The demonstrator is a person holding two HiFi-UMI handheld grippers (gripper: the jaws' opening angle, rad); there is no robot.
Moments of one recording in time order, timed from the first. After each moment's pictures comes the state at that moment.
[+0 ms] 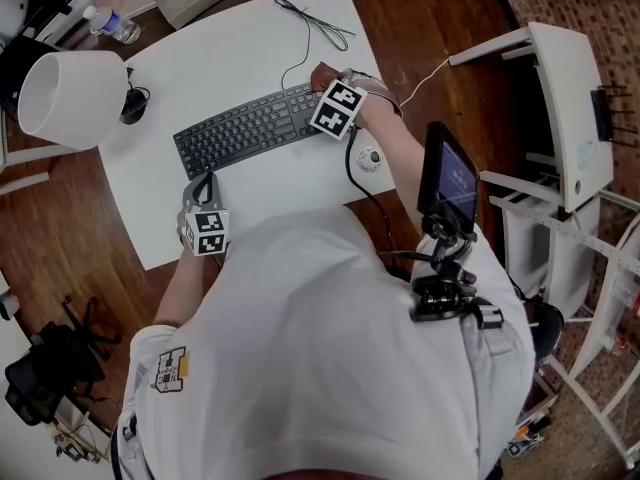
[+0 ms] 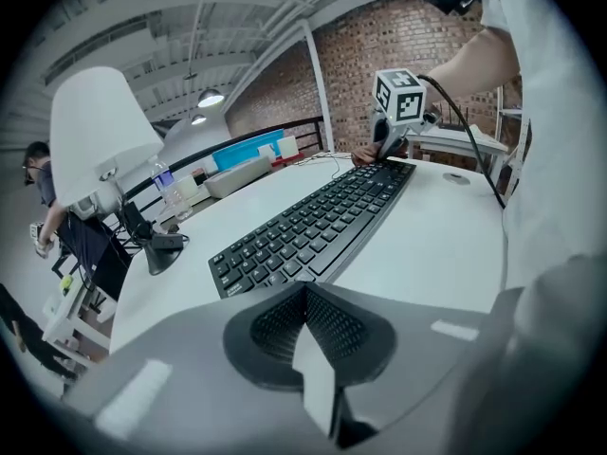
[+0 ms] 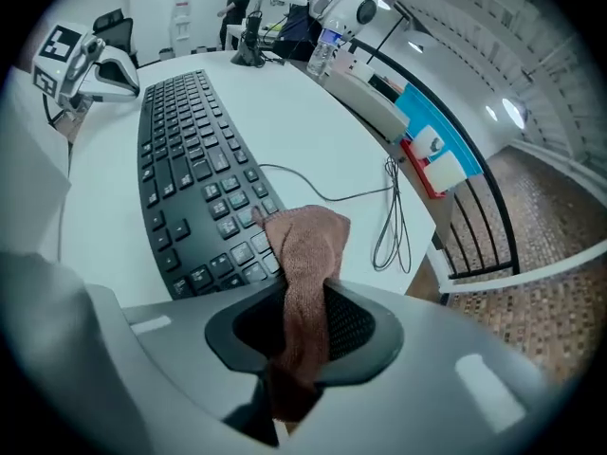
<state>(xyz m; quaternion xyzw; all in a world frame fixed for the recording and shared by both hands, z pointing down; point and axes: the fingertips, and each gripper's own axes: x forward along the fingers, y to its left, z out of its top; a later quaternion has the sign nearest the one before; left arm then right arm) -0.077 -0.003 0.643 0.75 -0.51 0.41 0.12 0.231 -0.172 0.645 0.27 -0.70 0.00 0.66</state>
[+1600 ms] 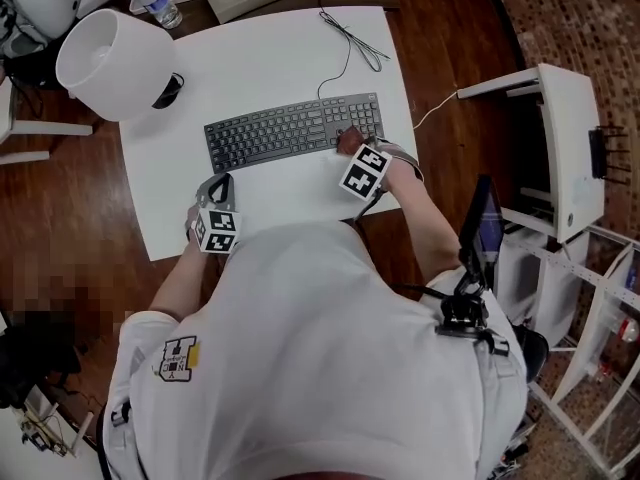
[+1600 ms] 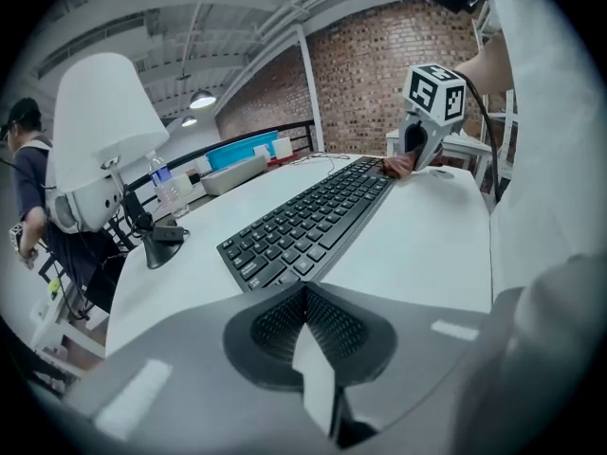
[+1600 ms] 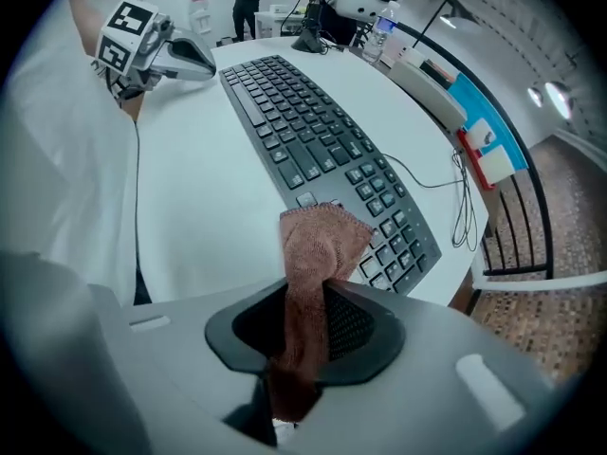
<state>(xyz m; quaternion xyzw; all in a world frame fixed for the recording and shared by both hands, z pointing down) -0.102 0.010 0.651 0.77 -0.48 0.40 0.11 0.210 -0.040 0.658 0.17 -0.69 0.06 0.70</state>
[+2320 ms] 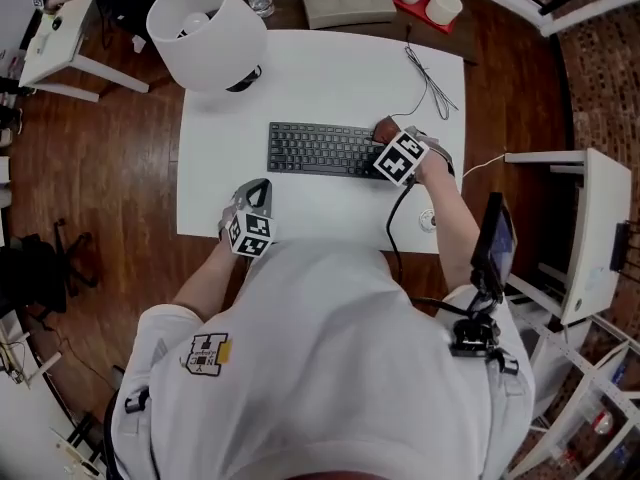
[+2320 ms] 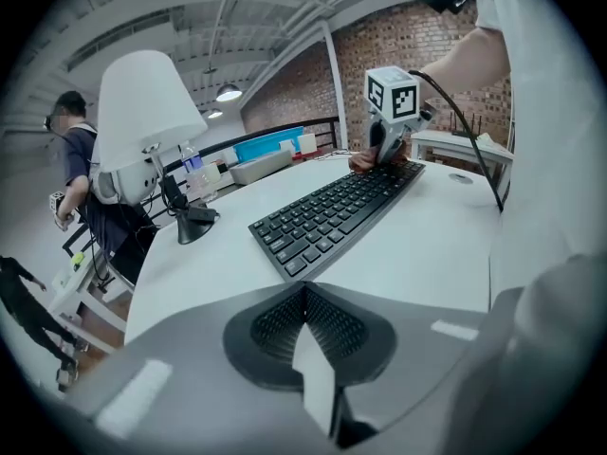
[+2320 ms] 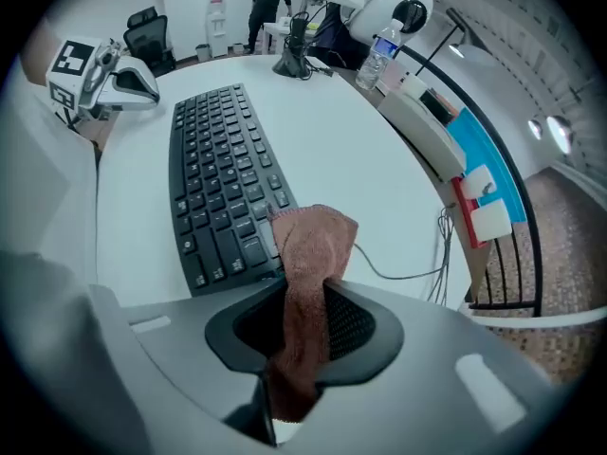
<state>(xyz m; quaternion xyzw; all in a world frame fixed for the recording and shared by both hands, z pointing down) -0.127 0.031 0.646 0.73 -0.54 0.39 0.14 0.141 -0.146 0.646 0.16 -0.71 0.00 0.68</state>
